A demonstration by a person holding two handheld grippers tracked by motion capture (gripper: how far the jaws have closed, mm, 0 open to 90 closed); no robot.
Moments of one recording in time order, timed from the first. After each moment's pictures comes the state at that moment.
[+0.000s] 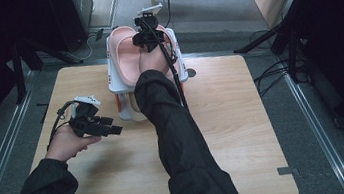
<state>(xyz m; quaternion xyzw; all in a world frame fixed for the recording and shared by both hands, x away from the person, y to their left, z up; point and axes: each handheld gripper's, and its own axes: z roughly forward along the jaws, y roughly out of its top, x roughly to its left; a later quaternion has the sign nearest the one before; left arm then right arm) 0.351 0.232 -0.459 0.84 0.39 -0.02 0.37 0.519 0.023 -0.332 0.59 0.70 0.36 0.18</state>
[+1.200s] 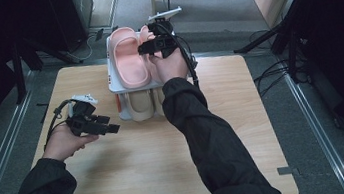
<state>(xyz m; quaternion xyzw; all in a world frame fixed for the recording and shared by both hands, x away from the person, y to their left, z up) 0.351 0.238 -0.456 0.84 0.41 0.00 0.36 0.484 -0.022 -0.323 0.51 0.75 0.40 0.10</state>
